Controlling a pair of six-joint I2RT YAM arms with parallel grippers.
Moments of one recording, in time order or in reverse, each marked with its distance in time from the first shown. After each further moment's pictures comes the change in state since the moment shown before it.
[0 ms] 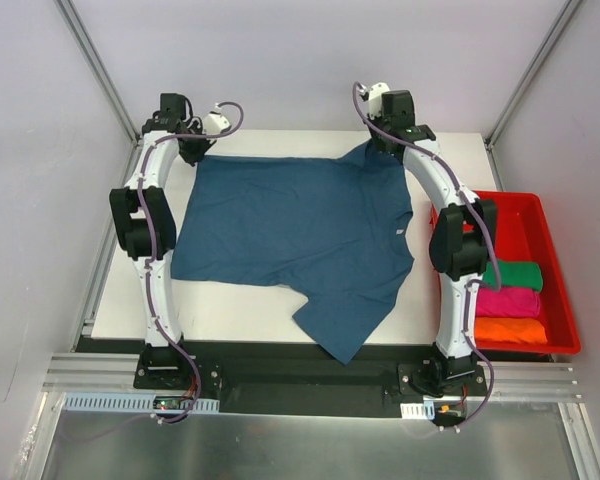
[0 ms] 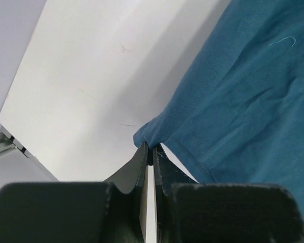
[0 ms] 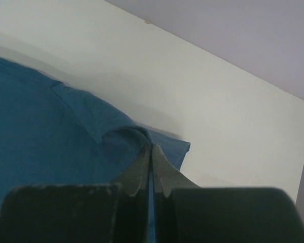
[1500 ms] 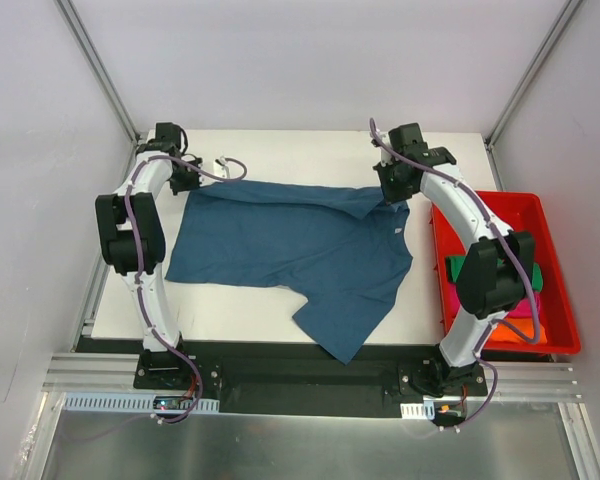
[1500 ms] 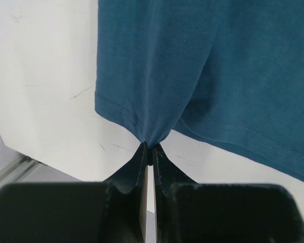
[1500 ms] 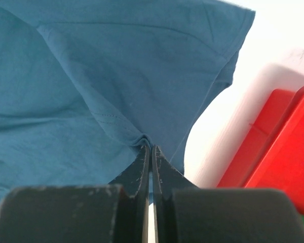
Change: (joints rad) left arm 0.037 -0.211 -0.431 0.019 -0.042 0.604; right arm 0.041 -0.378 -0.402 -0.406 -0.098 0.235
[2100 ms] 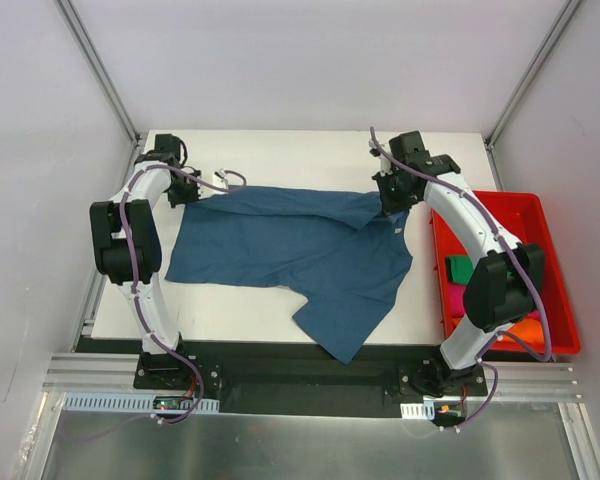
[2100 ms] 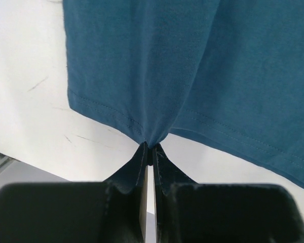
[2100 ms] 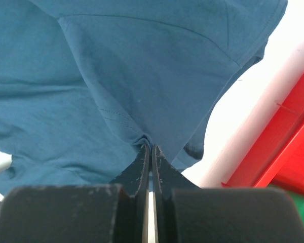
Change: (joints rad) left arm 0.000 -0.105 -0.173 0.011 -0.027 0.001; right arm 0.021 -0.092 -0.085 -0.045 -0.063 0.024
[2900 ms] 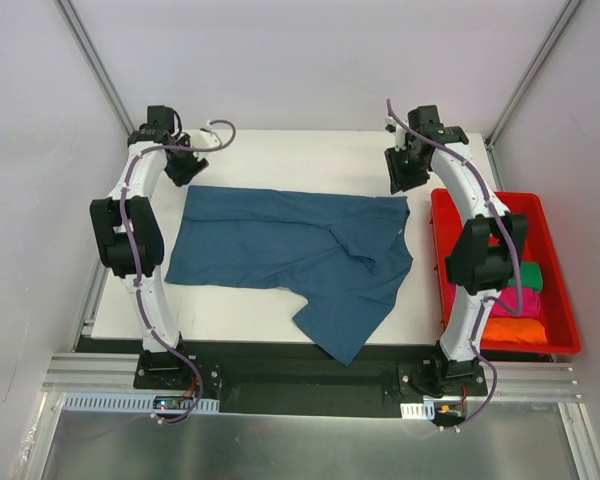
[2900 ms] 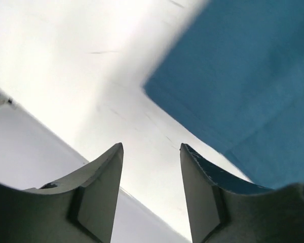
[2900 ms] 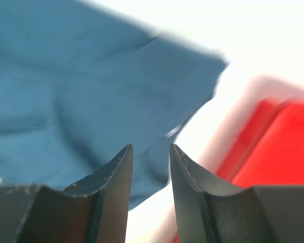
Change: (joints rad) left arm 0.002 0.040 0.201 -0.037 -0.032 -0.390; right arm -0.127 0.207 0.277 -0.100 -0.082 -0.077
